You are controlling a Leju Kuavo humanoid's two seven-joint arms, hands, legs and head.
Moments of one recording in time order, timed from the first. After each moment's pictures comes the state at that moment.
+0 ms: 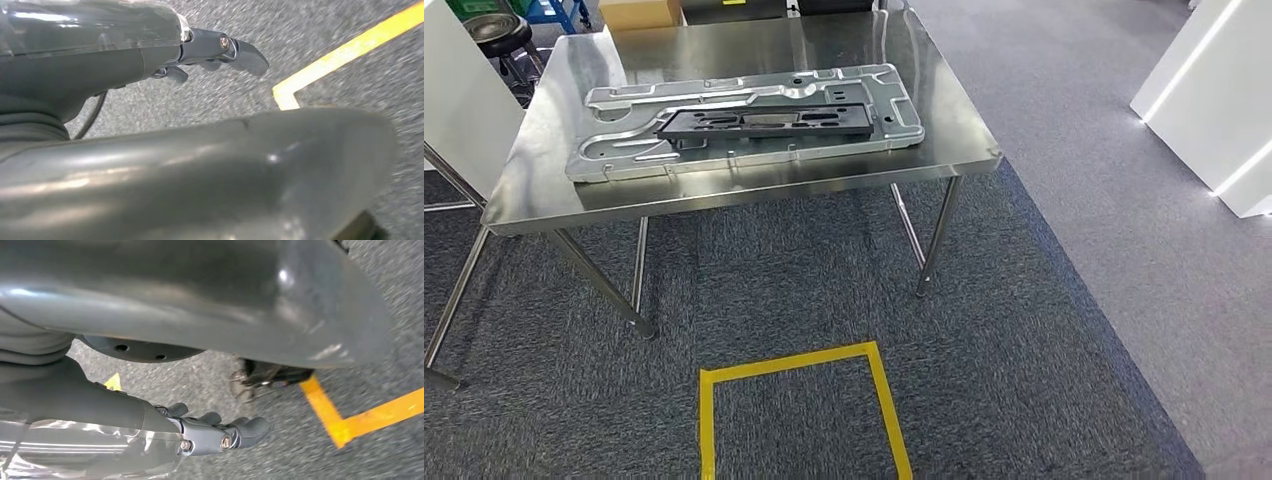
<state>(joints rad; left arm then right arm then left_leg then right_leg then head) -0.09 -0.14 1.00 -0.20 -1.39 0.22 -0.02 -0.13 0.21 -1.27 -0.20 0.85 -0.09 -0.12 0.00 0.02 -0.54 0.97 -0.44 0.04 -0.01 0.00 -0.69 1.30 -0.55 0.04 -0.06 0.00</state>
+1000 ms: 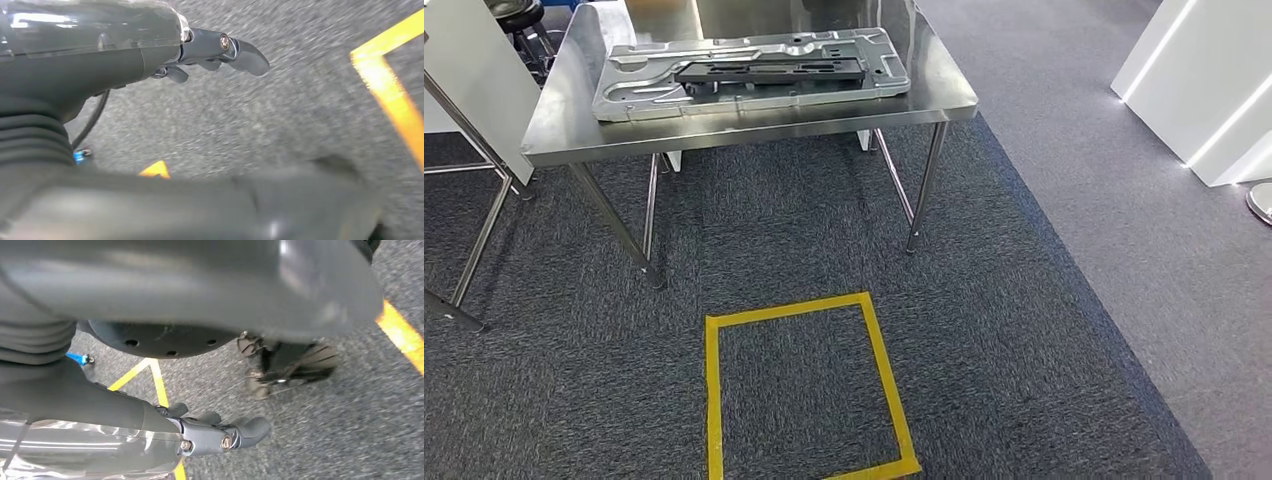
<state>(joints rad) -0.09 -0.15 0.99 -0.20 -1.40 0.23 0.00 -0.13 0.20 -1.25 -0.19 0.89 -0.08 -0.08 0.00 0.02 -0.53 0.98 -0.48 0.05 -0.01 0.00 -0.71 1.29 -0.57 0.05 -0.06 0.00</state>
